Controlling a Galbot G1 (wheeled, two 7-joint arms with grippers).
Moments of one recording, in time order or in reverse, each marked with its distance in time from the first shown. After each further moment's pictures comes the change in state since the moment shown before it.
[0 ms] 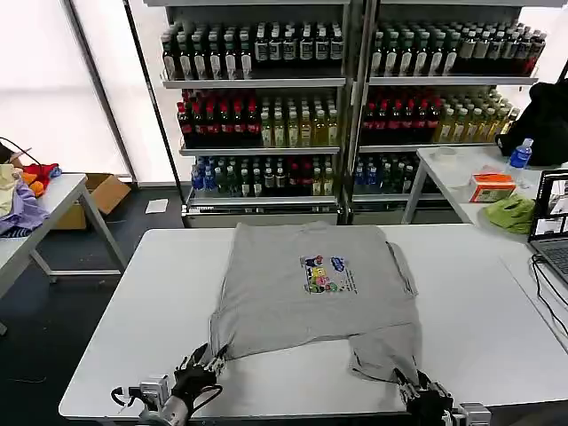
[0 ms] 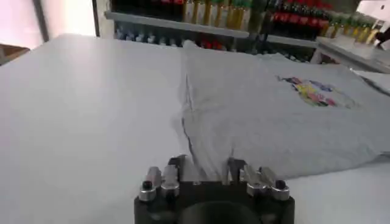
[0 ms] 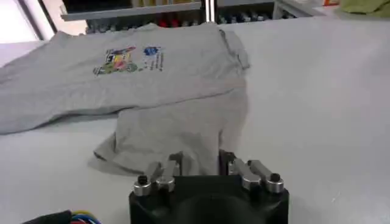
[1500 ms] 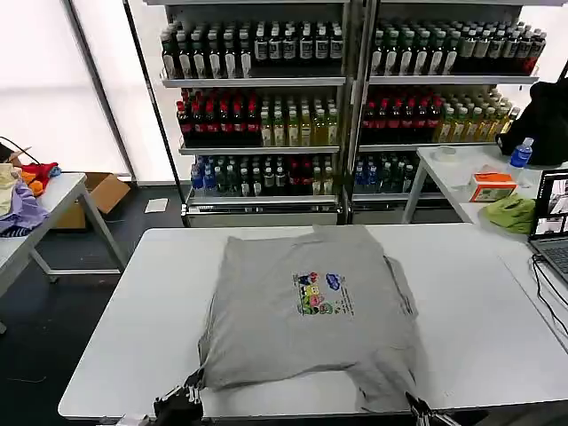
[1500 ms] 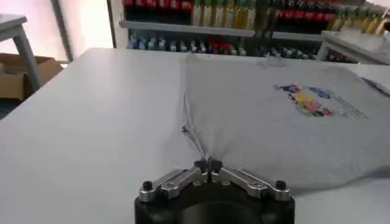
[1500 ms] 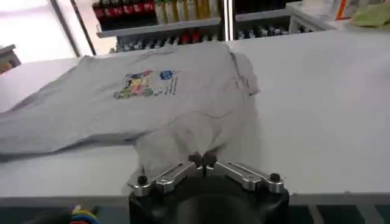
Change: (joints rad) left arm 0.338 0.017 -0.095 -0.316 0.082 -0.015 -0.056; right arm -0.411 -0.002 0.112 0.232 -0.013 0.285 -0.114
